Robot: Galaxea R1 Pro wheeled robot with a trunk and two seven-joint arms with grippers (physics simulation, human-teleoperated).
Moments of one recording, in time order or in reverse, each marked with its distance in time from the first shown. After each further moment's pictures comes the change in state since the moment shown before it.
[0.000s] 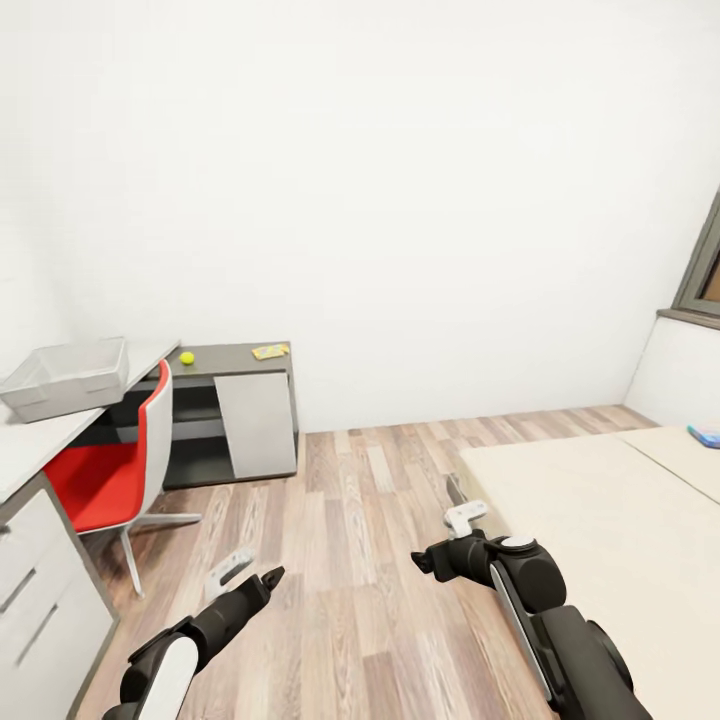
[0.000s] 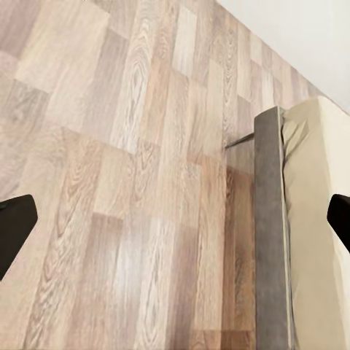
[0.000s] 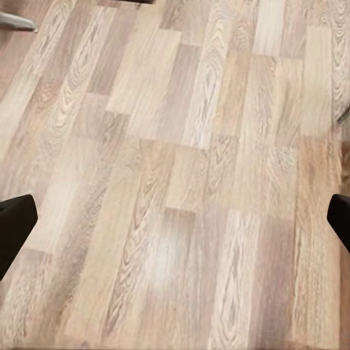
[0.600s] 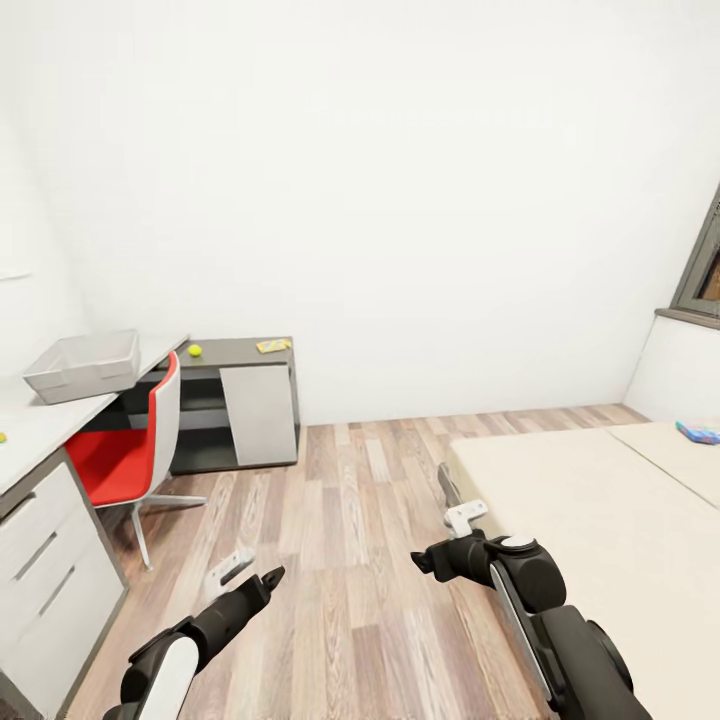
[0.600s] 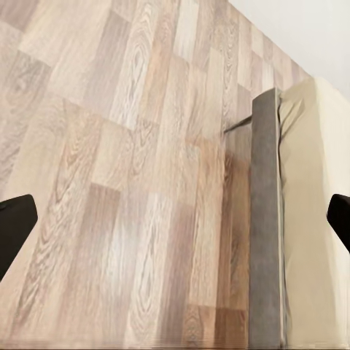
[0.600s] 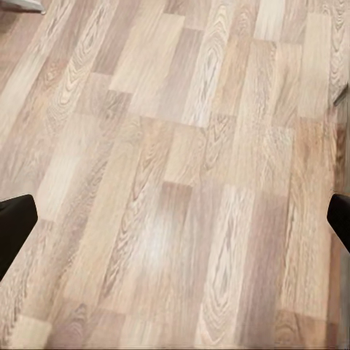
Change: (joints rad) left arm 0.000 0.000 -0.002 0.001 -0.003 0.000 0.000; right arm 0.000 0.001 0.000 0.000 0.000 0.000 0.000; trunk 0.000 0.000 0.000
